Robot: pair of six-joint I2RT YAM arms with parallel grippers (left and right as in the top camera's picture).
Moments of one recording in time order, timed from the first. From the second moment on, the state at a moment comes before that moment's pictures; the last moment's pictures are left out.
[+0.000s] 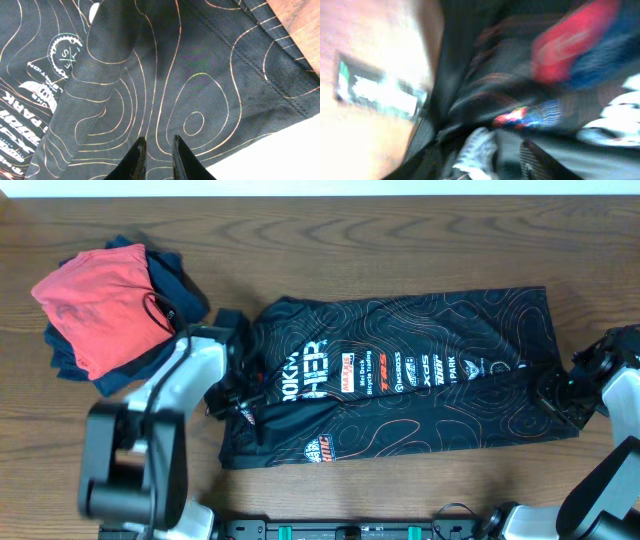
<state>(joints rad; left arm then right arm) -0.16 1.67 0.97 -0.91 0.11 -0.51 -0.53 1.57 0.94 -0.87 -0.18 0.23</state>
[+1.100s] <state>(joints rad) -0.16 2.20 1.62 -0.66 0.18 -0.35 -0.53 1.57 0.94 -0.87 -0.17 0.23</state>
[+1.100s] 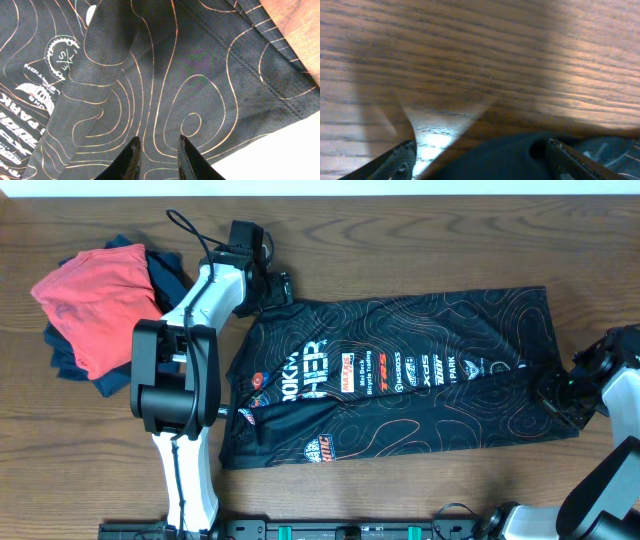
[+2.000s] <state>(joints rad) -0.18 2.22 1.63 -0.75 0.23 -0.32 -0.53 1.57 0.94 -0.87 -0.17 0.23</state>
